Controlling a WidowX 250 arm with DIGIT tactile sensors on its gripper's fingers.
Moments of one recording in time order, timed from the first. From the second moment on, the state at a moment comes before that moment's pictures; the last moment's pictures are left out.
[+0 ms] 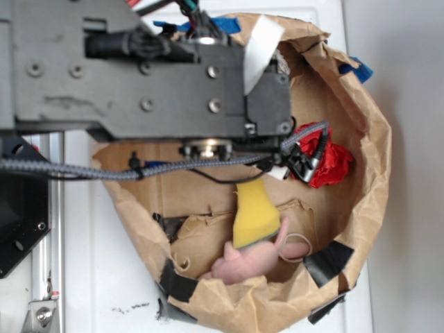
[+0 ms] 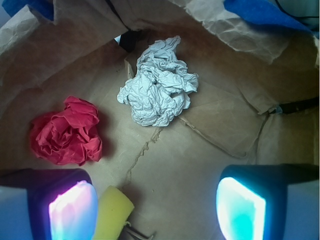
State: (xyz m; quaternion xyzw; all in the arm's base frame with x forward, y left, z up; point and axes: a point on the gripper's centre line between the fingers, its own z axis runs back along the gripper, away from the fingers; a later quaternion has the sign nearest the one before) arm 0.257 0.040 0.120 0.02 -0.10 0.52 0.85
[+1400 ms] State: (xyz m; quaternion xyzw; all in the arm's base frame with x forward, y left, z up) arm 0.288 0.085 0.074 0.05 -0.16 0.62 0.77
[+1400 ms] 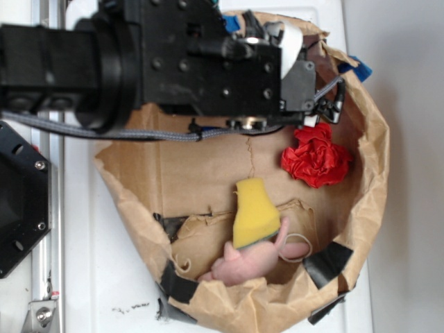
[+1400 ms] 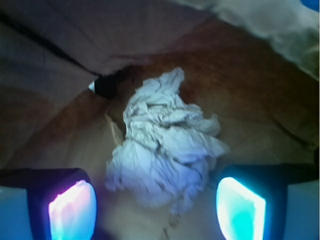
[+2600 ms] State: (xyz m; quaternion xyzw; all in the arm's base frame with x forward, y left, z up) arm 0.283 0.091 0.034 0.09 -0.16 0.61 0.77
